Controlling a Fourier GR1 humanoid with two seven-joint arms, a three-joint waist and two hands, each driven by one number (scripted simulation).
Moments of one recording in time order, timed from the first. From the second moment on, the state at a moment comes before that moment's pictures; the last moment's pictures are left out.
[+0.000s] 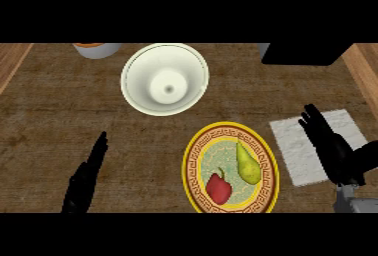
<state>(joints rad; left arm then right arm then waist) 0.08 0.33 -0.33 -1.42 0.11 0.33 -0.07 -0.05 -0.31 0.01 -1.43 -0.26 0.05 0.03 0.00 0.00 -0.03</state>
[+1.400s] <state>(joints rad) -0.15 0.29 -0.26 -1.53 0.19 0.29 0.02 0.53 -0.01 0.71 -1.84 0.47 -1.34 -0.16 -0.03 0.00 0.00</state>
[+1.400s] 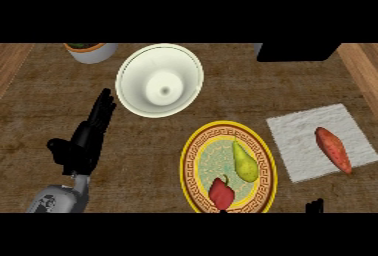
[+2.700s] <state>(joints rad) -0.15 0.25 -0.25 -1.55 0.15 0.26 0.05 0.60 0.00 0.86 -1.84 0.94 -1.22 0.61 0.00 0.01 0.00</state>
